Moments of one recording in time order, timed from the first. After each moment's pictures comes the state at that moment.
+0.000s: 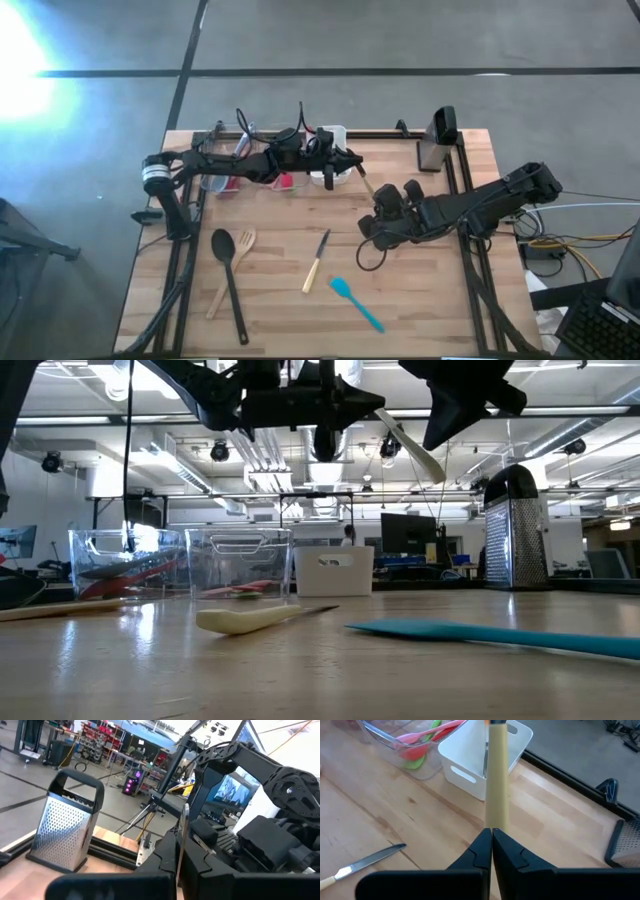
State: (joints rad) left arm 0.30 1.72 1.16 0.69 0.29 -0.43; right arm 0.29 1.48 1.22 -0.99 0.83 1.05
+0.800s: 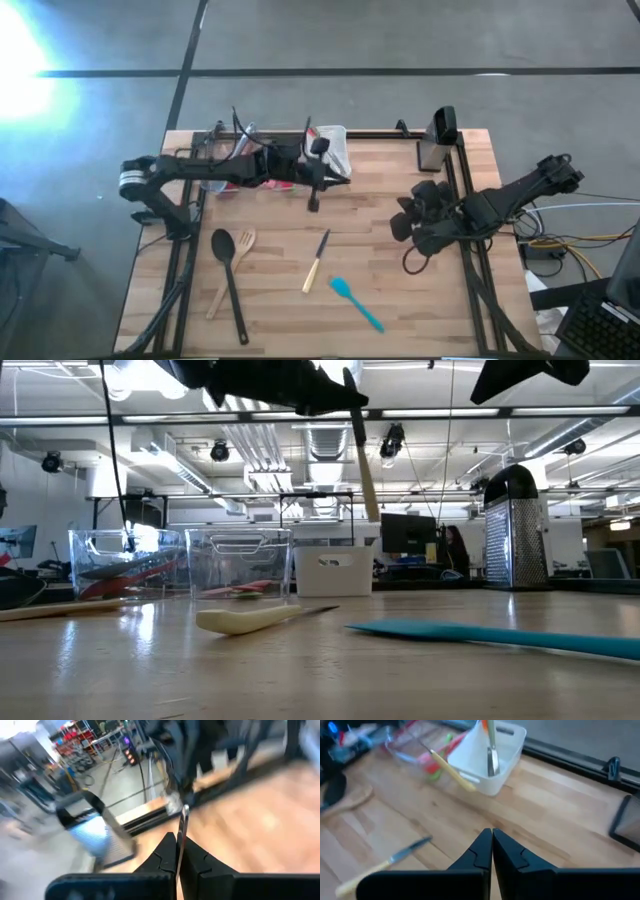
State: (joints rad) left arm 0.19 1.54 1.16 0.20 0.23 0.49; right arm 0.46 1.23 1.19 -1.17 0.85 1.33
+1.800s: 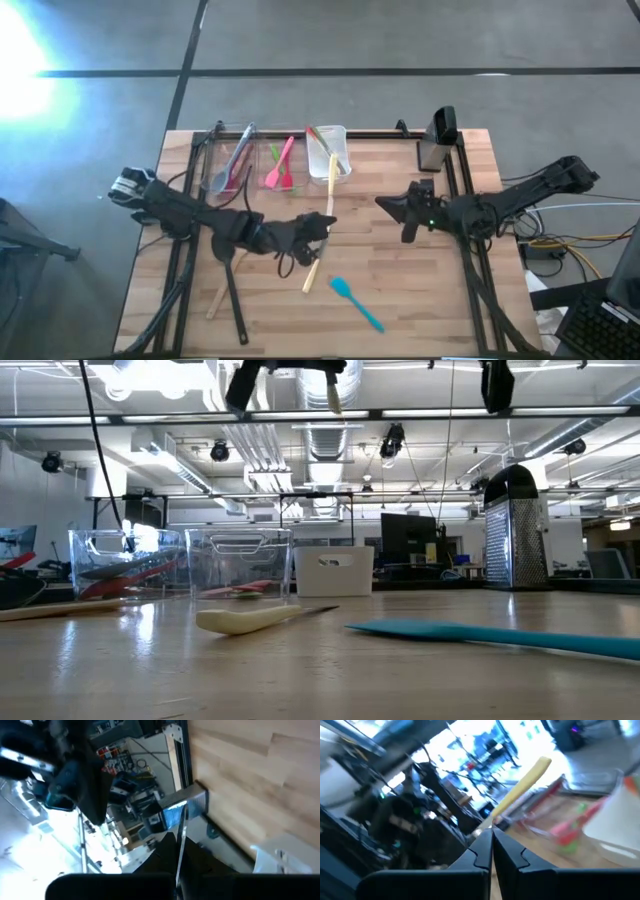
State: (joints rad) left arm -0.32 1.52 1.15 0.05 -0.71 1.66; right arm 0.34 0.95 0.60 0.37 0.65 0.65
